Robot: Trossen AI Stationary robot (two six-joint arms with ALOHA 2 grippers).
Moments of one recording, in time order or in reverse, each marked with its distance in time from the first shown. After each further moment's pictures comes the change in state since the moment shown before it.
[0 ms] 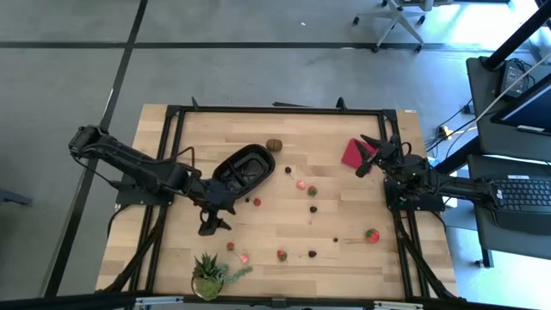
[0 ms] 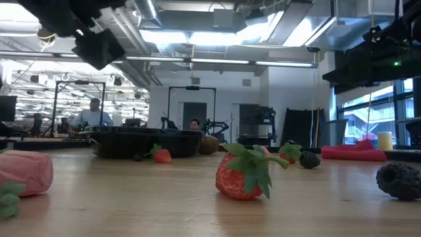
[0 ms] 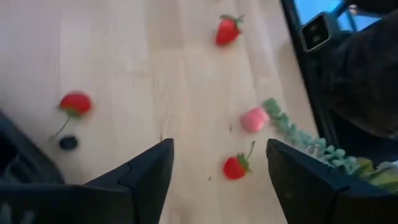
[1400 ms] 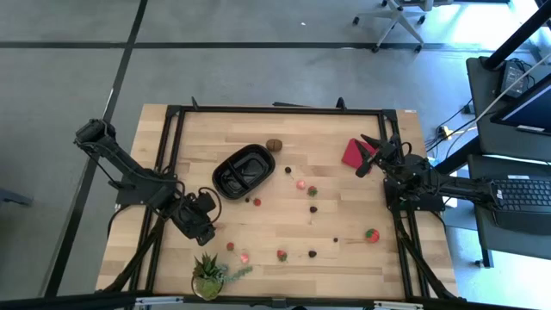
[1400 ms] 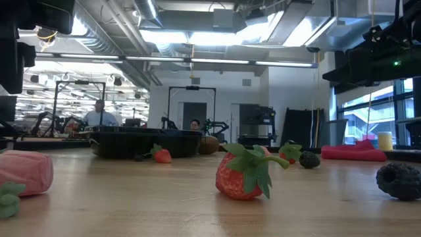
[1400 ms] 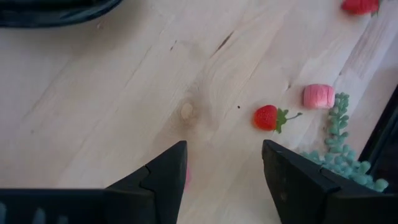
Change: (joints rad) left arm -0.360 0.001 -0.003 -0.286 -0.370 -0.987; right arm 0.000 0.000 0.000 0.007 0.000 0.001
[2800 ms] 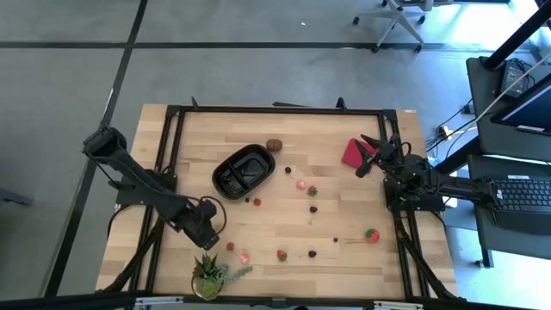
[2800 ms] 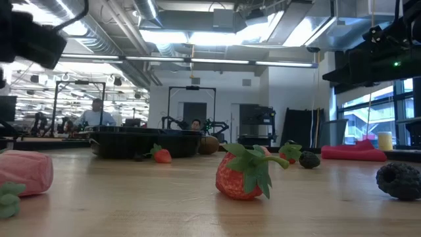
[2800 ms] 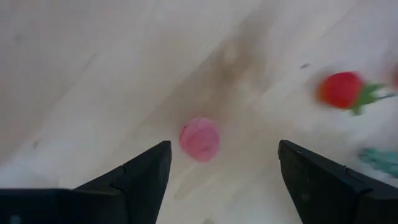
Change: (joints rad) left arm -0.006 0.207 0.001 -0.016 0.163 -0.205; right arm 0.000 0.000 0.000 -0.007 0.000 -0.024
